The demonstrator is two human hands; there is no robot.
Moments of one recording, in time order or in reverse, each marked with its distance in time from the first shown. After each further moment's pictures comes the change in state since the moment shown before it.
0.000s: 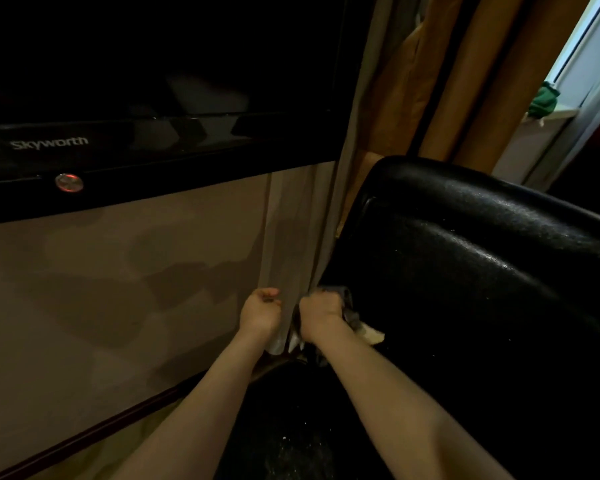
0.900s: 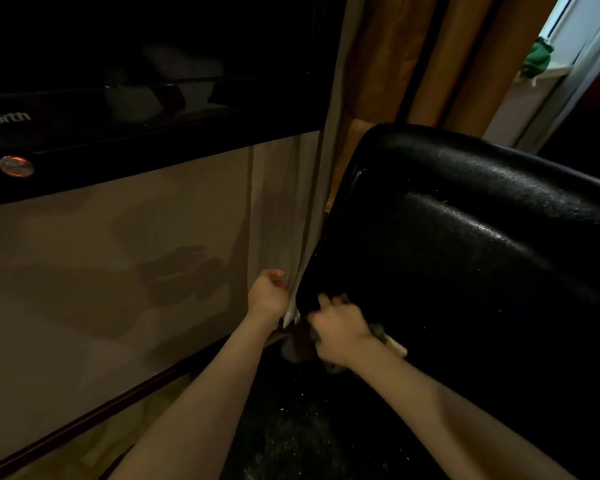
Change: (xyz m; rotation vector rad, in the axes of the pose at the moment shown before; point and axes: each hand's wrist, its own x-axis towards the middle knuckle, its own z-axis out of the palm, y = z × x) left_hand -0.007 0.003 0.026 0.213 -0.061 0.027; right_hand -0.050 0.028 0.050 -0.022 0.078 -0.149
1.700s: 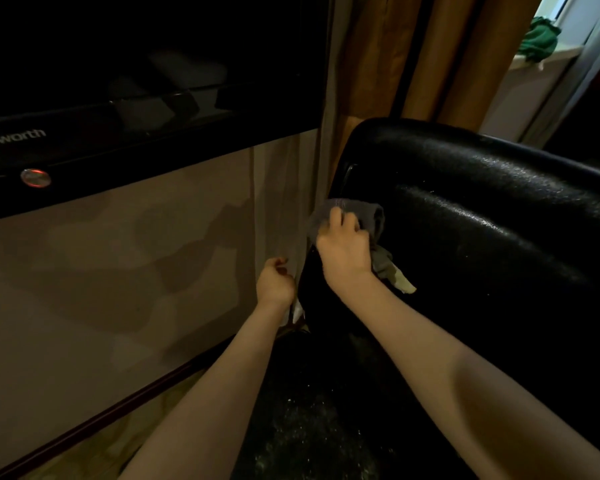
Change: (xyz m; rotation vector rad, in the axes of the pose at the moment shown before) left_hand -0.016 0.016 0.006 0.004 0.059 0.049; right_hand 0.015 0.021 -0.068 -0.127 0.466 0.456
